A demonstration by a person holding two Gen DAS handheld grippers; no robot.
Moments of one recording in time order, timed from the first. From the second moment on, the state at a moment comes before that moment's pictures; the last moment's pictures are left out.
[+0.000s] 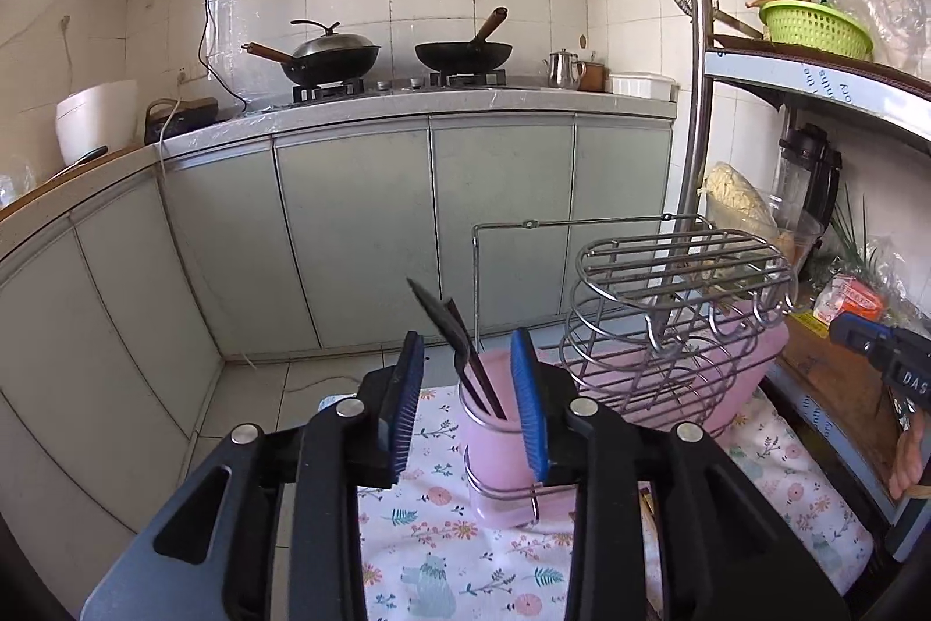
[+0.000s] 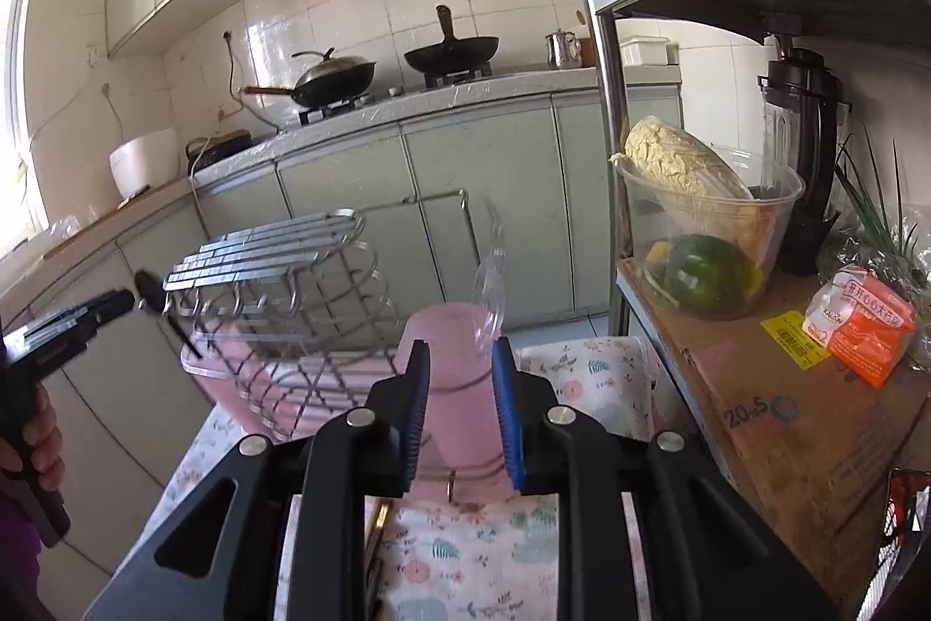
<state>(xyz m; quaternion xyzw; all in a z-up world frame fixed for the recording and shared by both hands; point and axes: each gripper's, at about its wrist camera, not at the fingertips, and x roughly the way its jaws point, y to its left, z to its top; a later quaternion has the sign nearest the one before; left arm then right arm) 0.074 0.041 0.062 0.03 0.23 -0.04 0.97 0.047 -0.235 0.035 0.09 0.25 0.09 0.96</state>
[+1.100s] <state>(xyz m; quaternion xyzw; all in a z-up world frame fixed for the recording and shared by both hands) 0.091 -0.011 -0.105 -0.14 0.55 -0.13 0.81 -0.012 -0.231 -0.060 0.20 0.45 0.20 0.85</state>
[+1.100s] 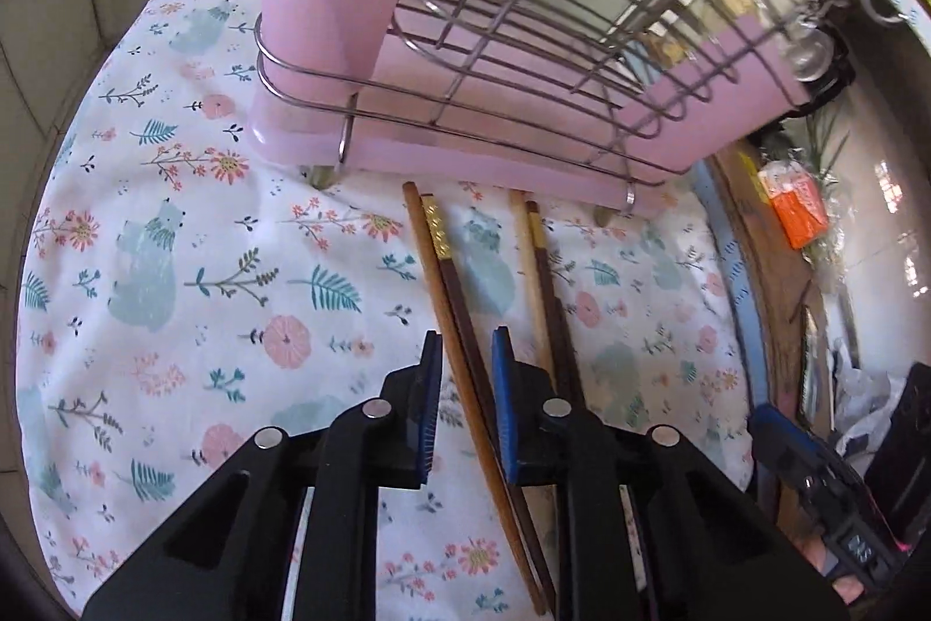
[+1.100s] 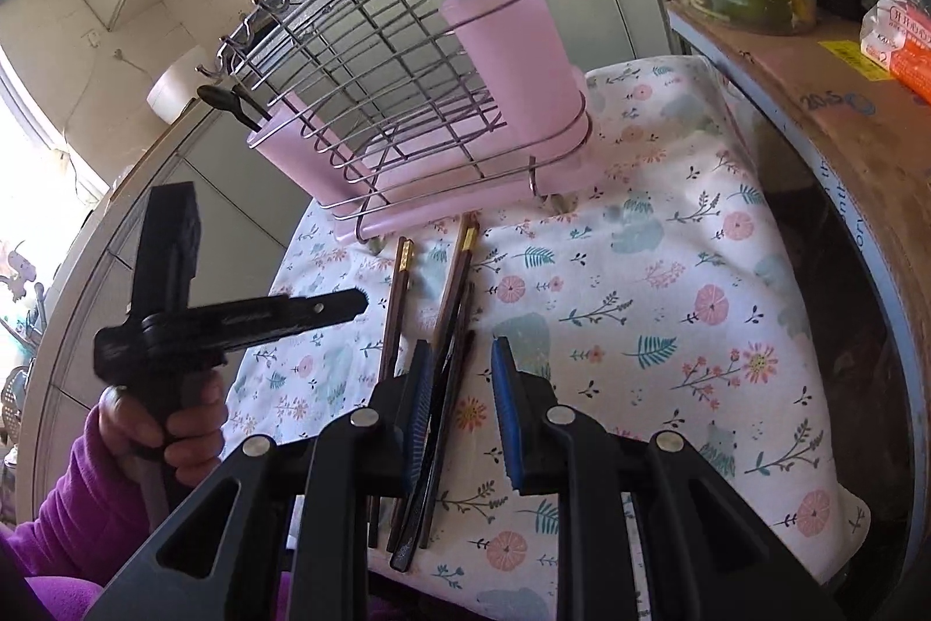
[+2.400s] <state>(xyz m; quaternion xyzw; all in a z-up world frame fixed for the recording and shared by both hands) 0.104 0.033 -0.124 -0.19 0.57 -0.13 0.79 0.044 -0.173 -0.124 0.18 0.56 0.22 0.78</state>
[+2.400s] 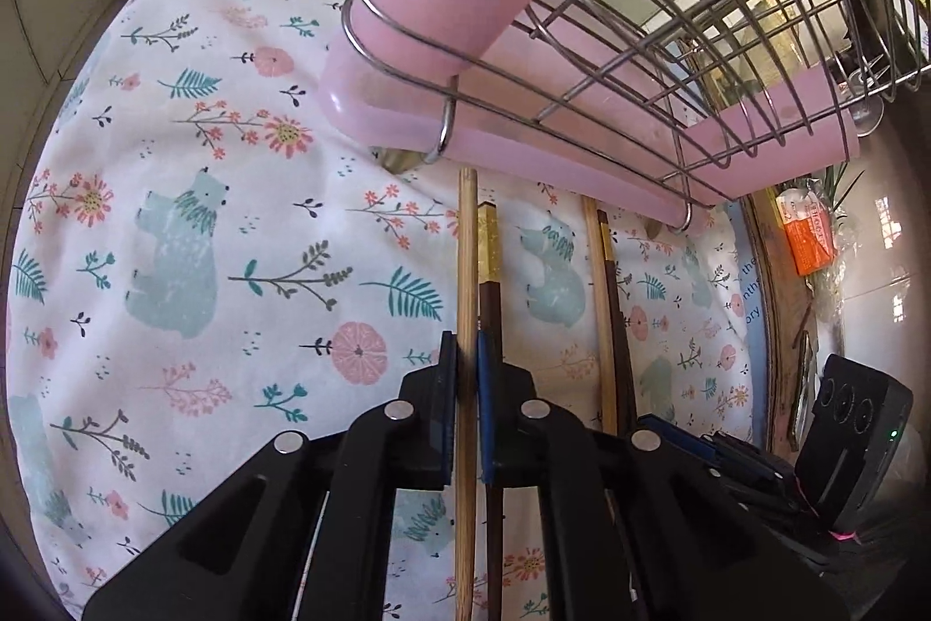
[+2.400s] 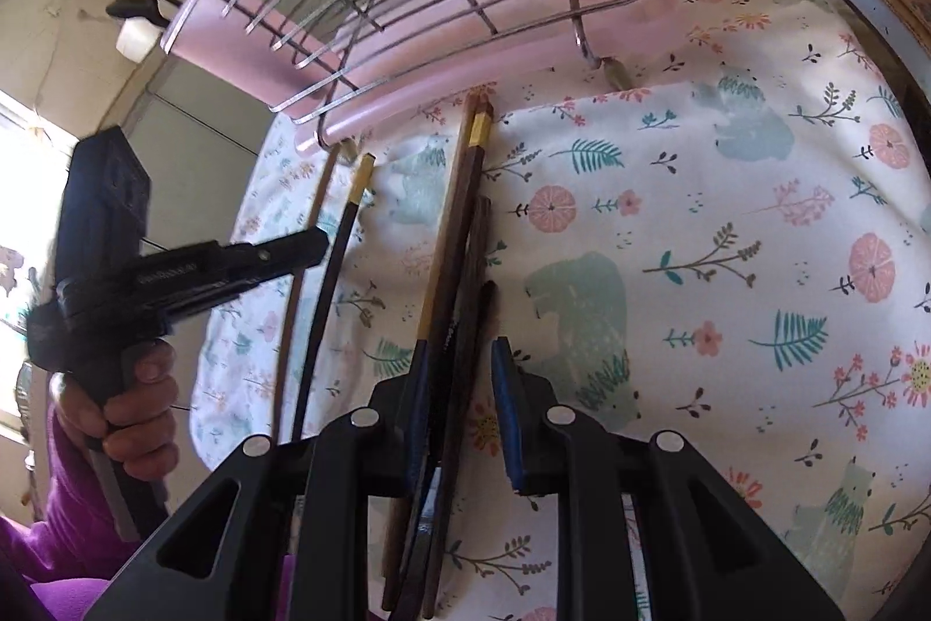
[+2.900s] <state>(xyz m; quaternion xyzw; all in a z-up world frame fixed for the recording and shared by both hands) 0.094 0.075 -0.116 -0.17 0.57 -0.08 0.80 0.038 -0.198 -0.111 0.15 0.55 0.14 0.81</state>
